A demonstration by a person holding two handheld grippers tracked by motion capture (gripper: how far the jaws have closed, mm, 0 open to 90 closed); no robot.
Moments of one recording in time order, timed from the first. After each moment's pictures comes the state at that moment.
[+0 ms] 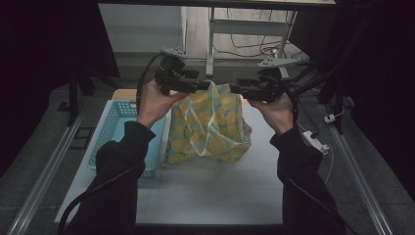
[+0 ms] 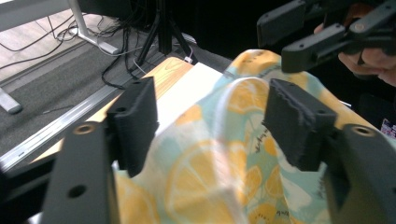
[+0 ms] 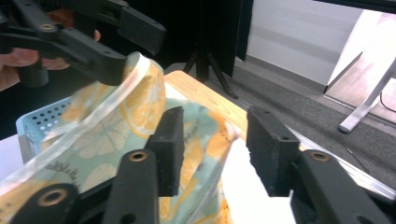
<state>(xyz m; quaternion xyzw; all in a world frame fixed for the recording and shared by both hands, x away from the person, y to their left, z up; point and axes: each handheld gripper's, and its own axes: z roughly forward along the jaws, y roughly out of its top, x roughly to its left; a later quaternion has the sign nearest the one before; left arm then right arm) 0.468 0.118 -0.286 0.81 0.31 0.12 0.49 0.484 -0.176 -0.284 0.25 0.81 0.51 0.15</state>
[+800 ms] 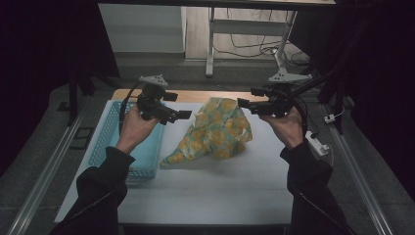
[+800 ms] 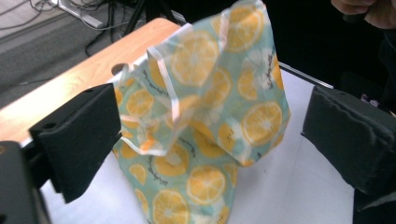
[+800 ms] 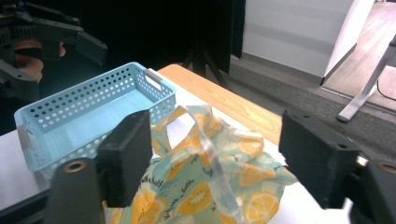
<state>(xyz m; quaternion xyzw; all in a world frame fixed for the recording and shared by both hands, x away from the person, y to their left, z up) 0.428 0.157 -0.346 0.81 0.31 0.08 0.49 0.472 -0.207 -0.313 0.27 0.80 0.52 0.15</state>
